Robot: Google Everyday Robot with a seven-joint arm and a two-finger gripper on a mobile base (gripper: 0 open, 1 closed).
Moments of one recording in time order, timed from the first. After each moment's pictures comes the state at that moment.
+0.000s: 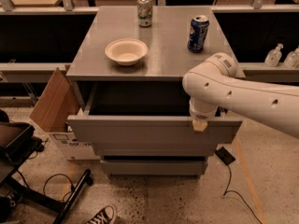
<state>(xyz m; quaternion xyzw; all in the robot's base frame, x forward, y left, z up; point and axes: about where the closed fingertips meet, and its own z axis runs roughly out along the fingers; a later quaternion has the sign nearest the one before) 0.595 -0.182 0.687 -0.59 0.79 -0.14 0.08</state>
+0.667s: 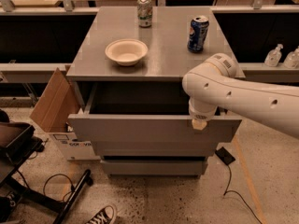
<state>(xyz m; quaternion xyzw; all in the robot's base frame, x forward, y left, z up) 0.595 -0.182 0.687 -0.59 0.79 -0.14 0.08</state>
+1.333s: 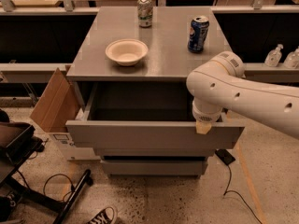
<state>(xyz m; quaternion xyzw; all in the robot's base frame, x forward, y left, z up) 0.574 -0.190 0.701 -0.59 0.79 -0.14 0.08</state>
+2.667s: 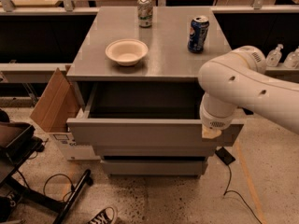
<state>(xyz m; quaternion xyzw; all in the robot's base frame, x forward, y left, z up) 0.514 -0.185 0.731 -0.64 0.76 -0.09 0.06</state>
